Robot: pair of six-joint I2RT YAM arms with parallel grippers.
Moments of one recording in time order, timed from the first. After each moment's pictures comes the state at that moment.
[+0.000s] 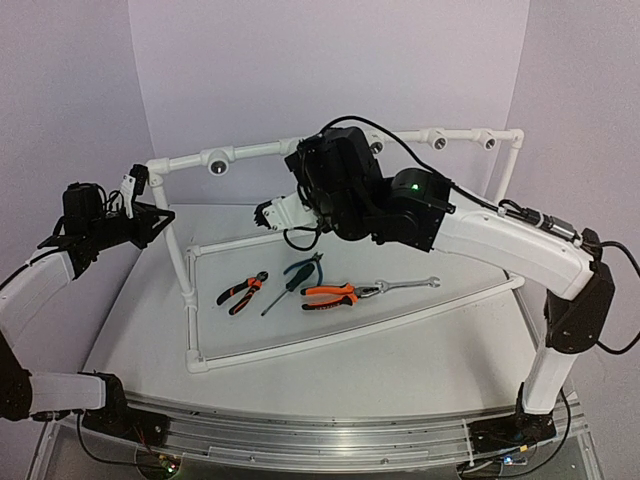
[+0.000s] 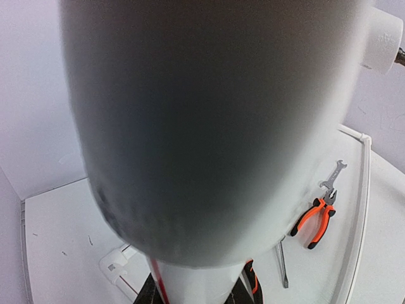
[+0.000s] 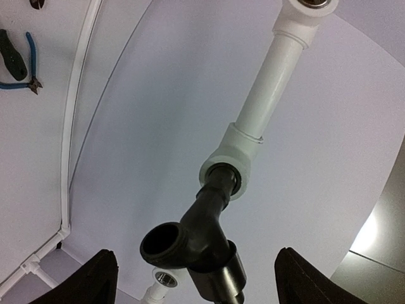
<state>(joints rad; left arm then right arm) 0.02 1.08 0.83 -0.10 0.63 0.17 1.19 1.85 1.97 -0.50 0.87 -1.63</state>
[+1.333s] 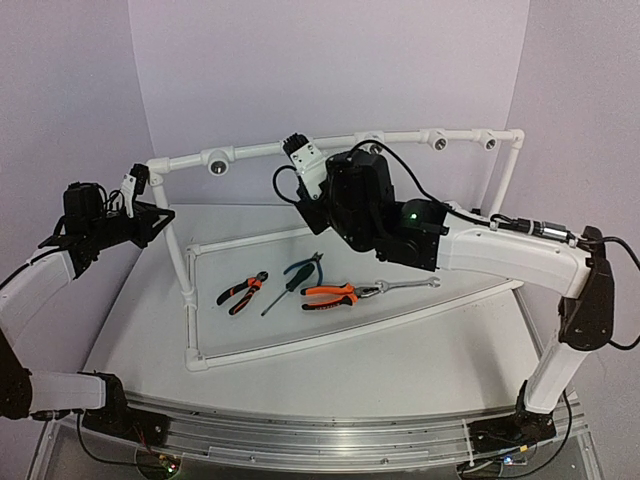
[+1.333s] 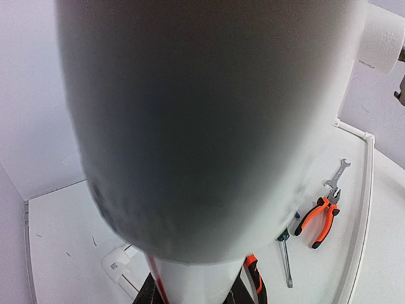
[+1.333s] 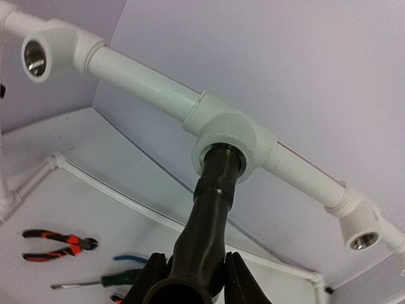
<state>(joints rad) 0.02 1.08 0.83 -0.09 0.62 0.18 1.10 1.78 1.65 -0.10 0.69 -0.35</state>
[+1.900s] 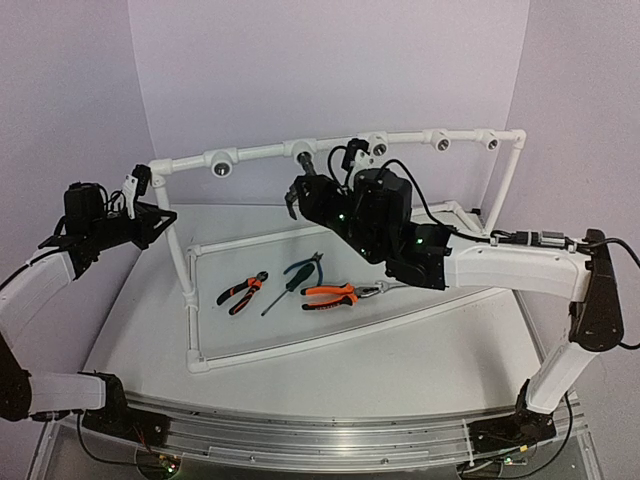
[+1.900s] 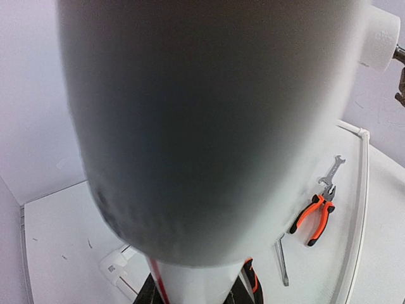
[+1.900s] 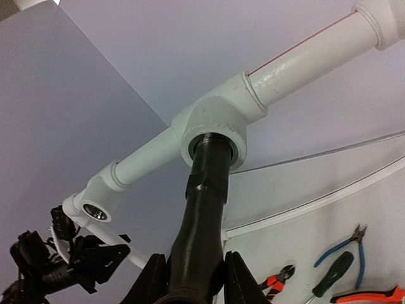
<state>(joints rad) 0.01 1.08 0.83 -0.09 0.63 0.19 1.06 1.71 1.41 0.25 0.48 0.70</state>
